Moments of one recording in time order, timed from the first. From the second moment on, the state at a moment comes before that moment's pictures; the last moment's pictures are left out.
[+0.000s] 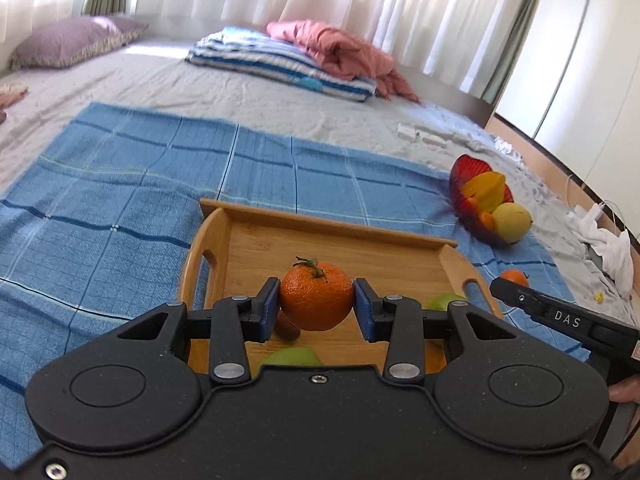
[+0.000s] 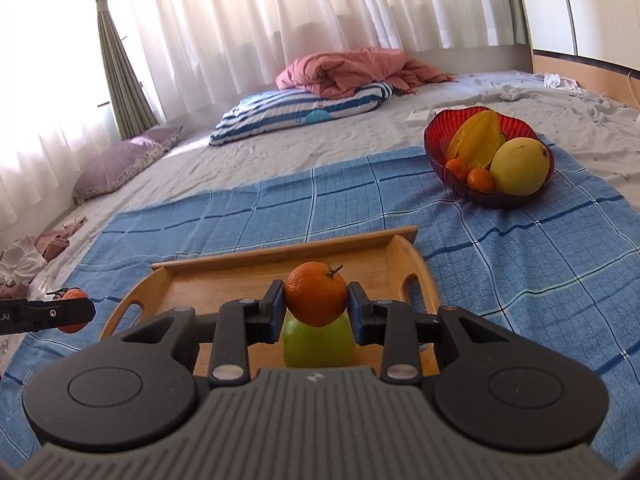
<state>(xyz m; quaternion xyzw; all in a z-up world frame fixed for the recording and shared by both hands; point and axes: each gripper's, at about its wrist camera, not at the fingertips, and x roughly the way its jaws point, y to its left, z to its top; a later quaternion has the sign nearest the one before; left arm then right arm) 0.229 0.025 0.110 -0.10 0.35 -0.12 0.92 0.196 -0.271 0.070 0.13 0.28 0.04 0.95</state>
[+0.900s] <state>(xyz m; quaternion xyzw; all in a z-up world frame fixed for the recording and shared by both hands) 0.329 0.011 0.047 -0.07 0.45 -0.08 0.89 0.302 -0.236 0.035 0.05 0.41 0.01 0.91</state>
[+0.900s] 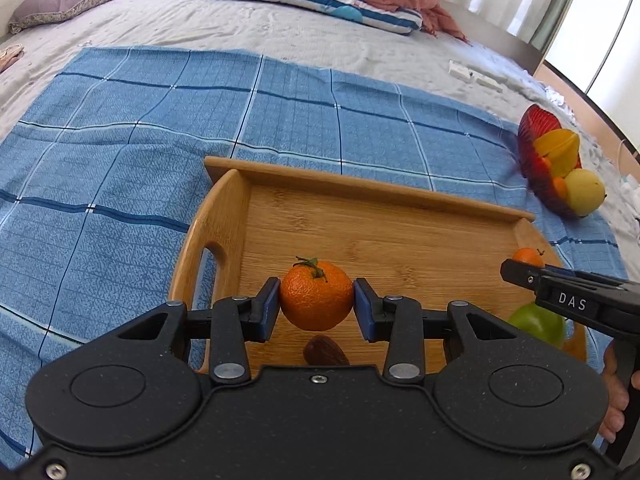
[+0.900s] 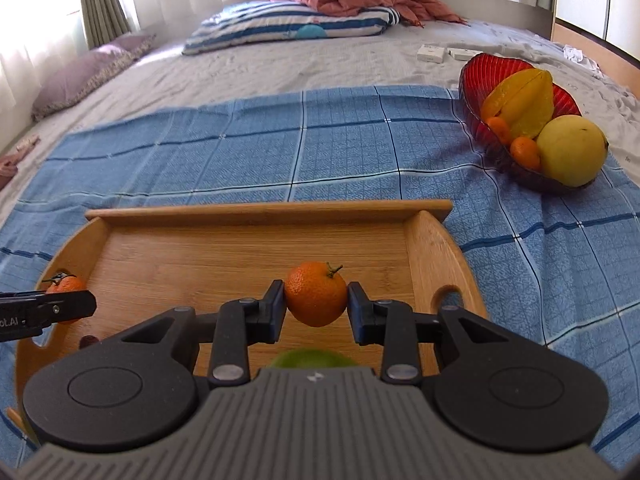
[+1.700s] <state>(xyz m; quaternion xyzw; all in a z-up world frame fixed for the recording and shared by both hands) 0.346 0.002 0.031 -0.04 0.48 -0.06 0.88 0.323 -0.224 0.021 0.00 0.47 0.01 0.88</state>
